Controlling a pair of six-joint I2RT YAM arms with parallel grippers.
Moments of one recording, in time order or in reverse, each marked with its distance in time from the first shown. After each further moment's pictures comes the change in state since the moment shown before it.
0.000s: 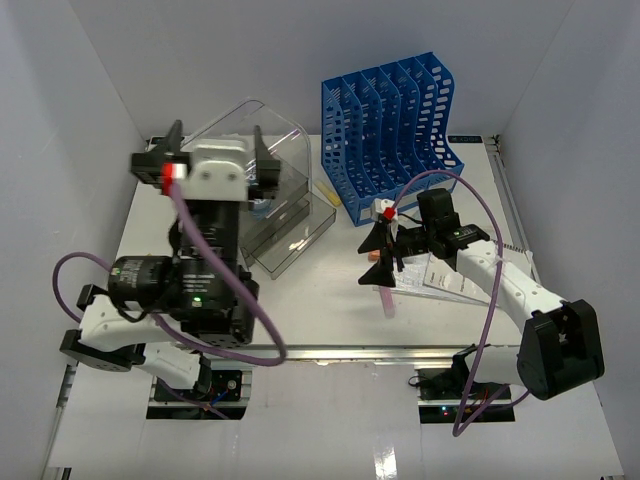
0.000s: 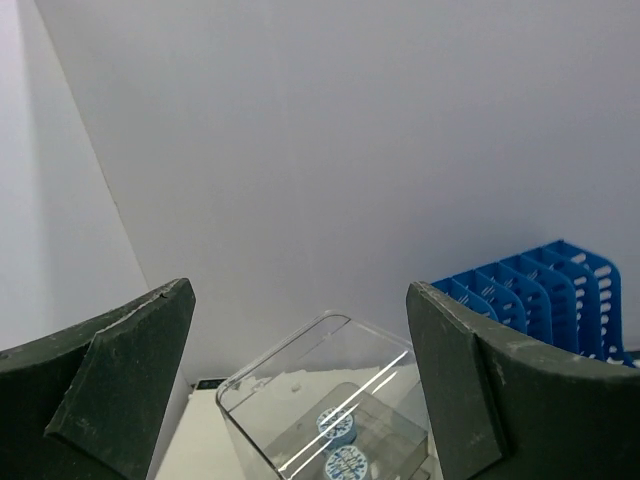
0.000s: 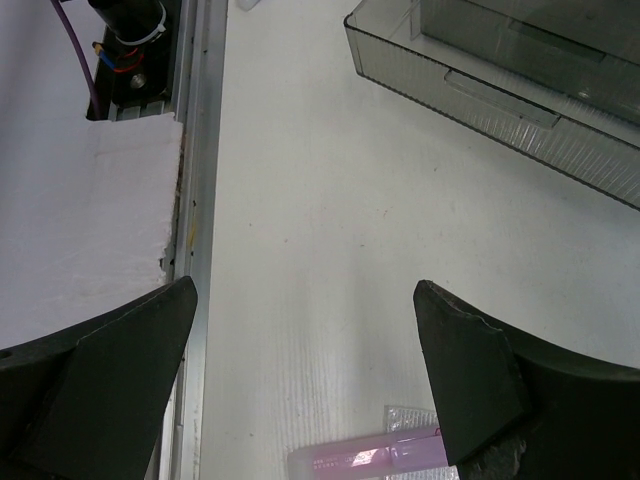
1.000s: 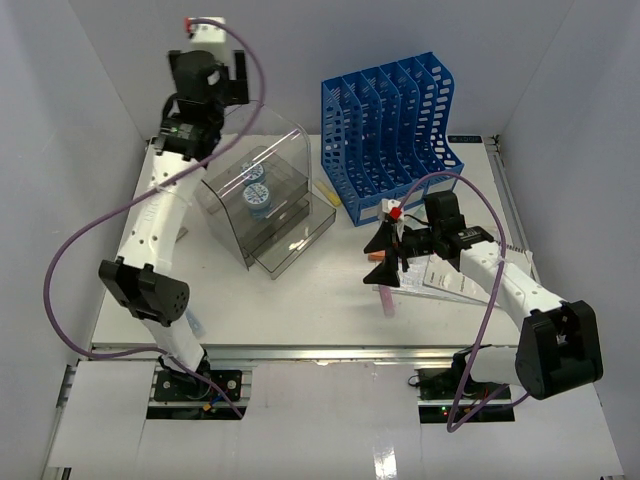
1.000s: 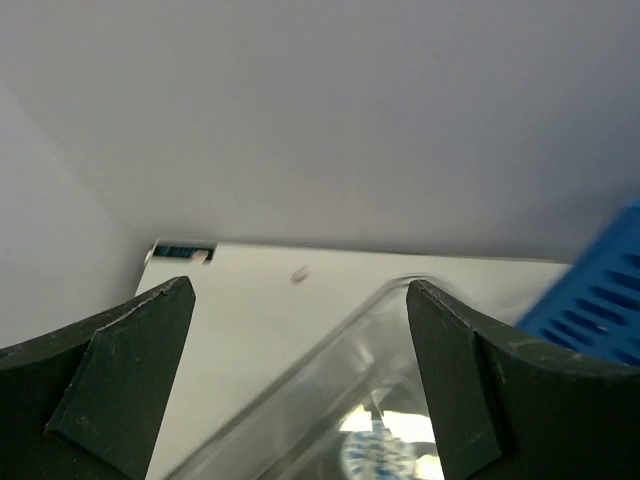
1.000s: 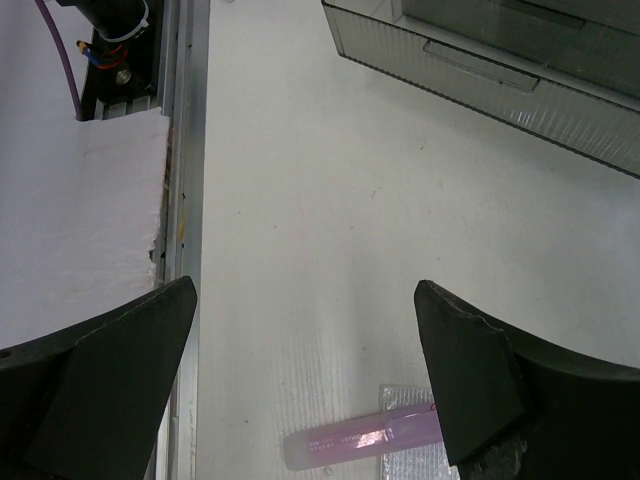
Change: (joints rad) left arm 1.312 0.360 0.315 -1.712 0.733 -1.799; right arm -0.054 -0.003 -0.031 -0.003 -0.011 -0.018
